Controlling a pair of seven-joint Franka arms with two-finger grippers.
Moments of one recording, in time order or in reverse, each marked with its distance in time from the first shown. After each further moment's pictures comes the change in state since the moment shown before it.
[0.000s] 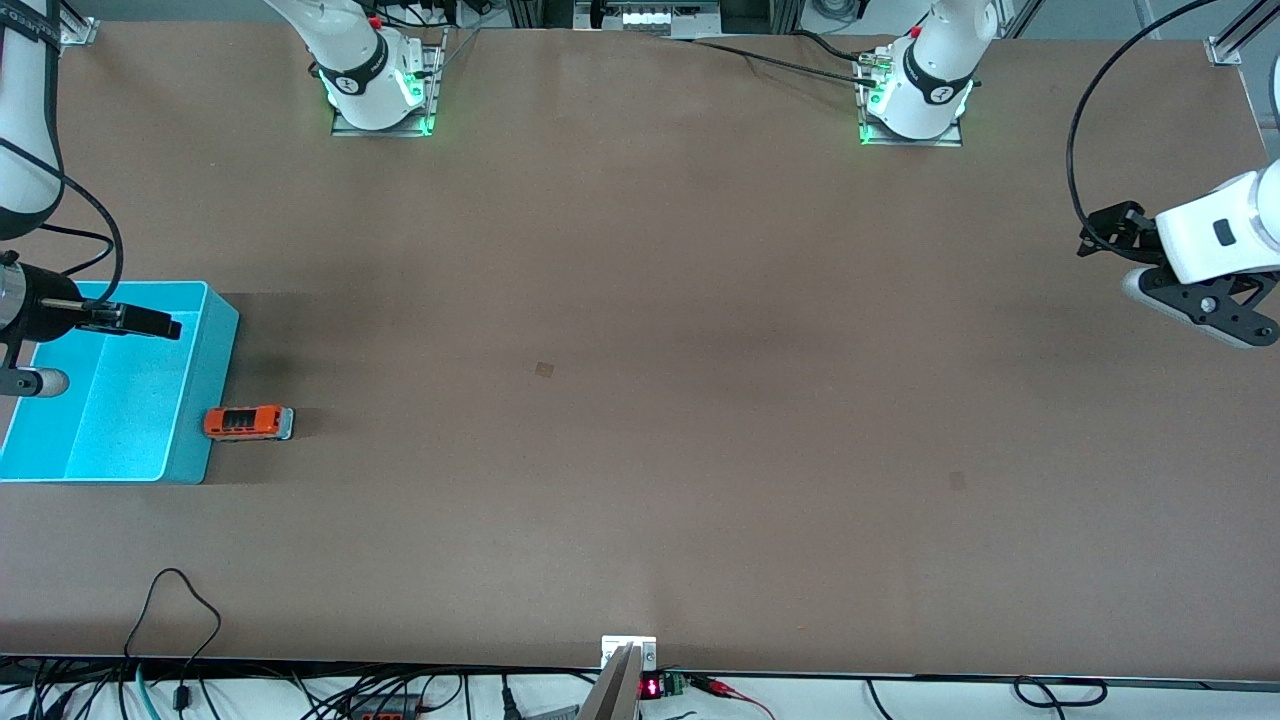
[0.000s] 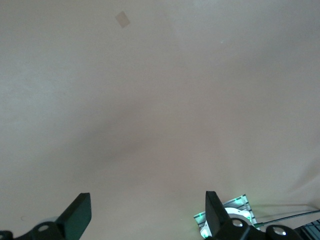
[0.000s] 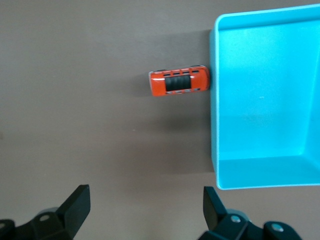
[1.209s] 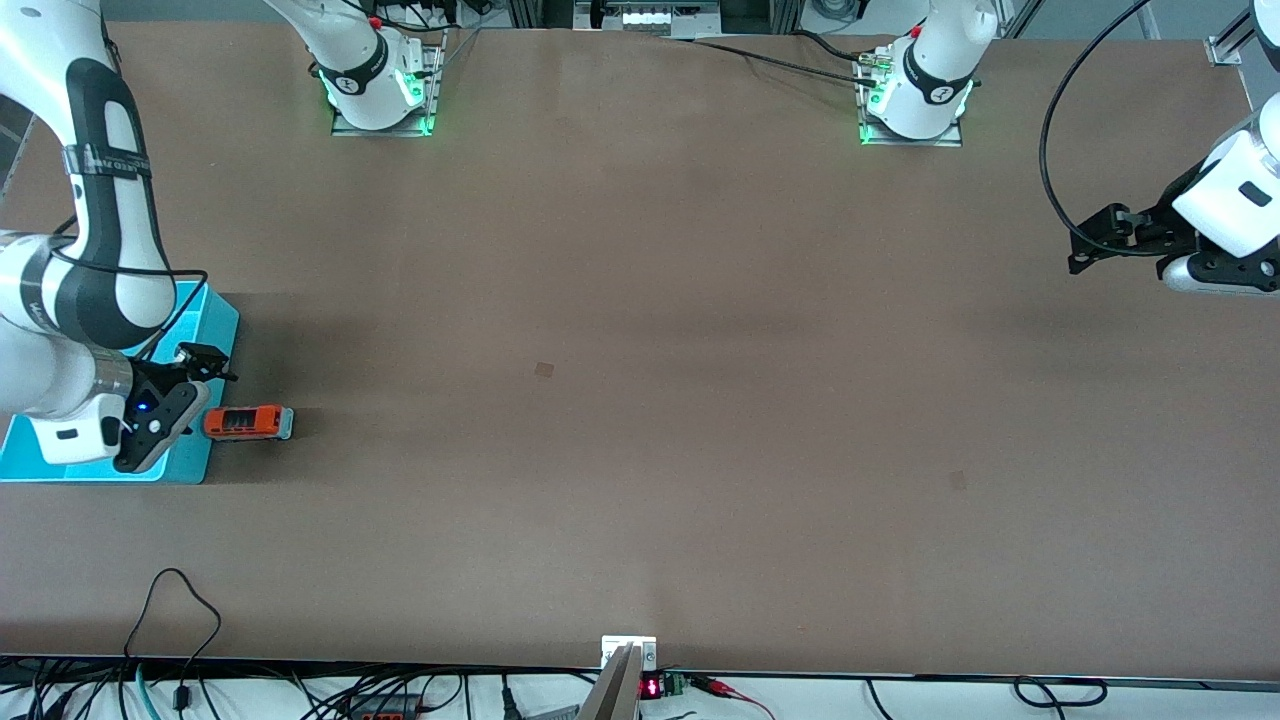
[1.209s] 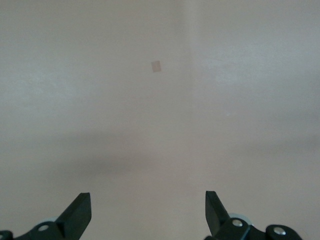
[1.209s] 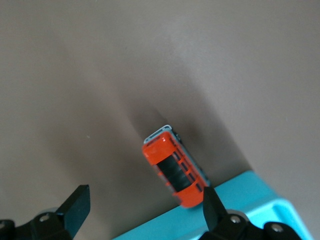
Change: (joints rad) left arm -0.336 -0.162 0.343 -0.160 -0.090 0.237 -0.376; right arm -0.002 0.245 0.020 -0.023 -0.016 0.329 -1.113
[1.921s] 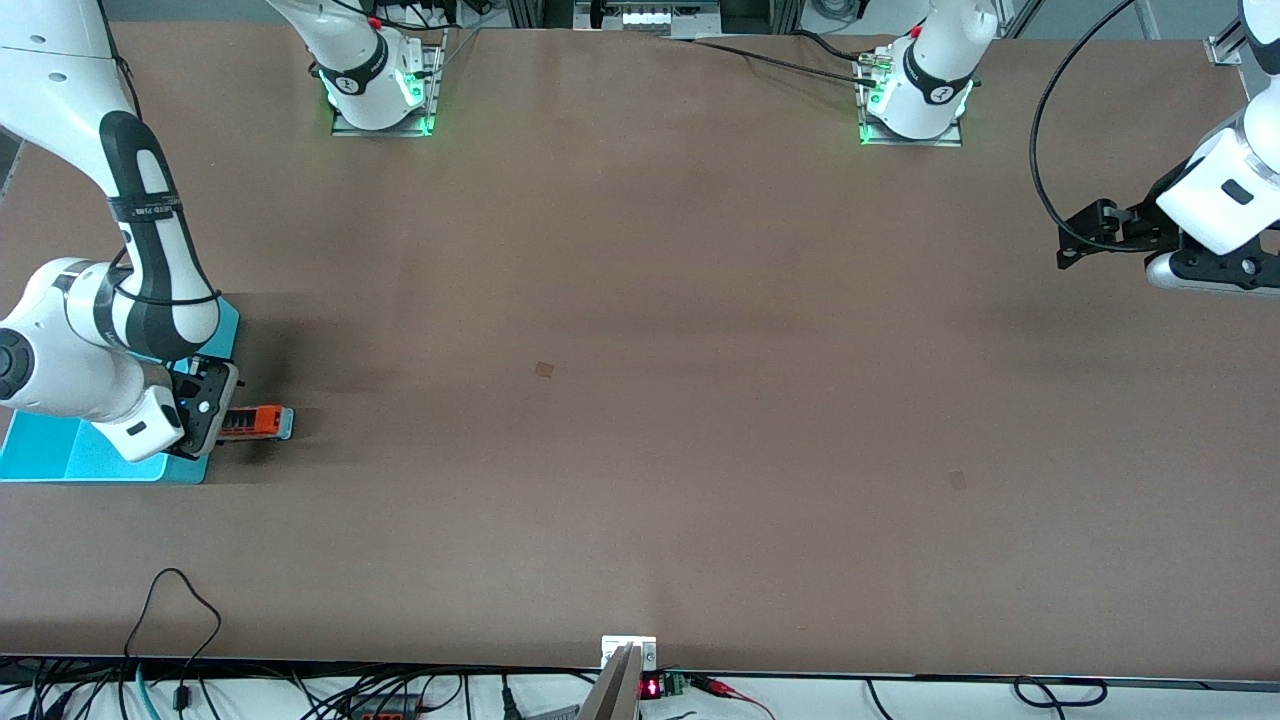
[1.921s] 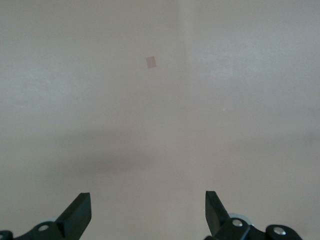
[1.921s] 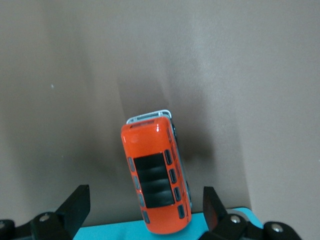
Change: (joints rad) left arm -0.012 0.000 0.001 0.002 -0.001 -0.017 0.000; right arm -0.097 0.047 0.063 -0.149 -0.065 0.246 -0.343
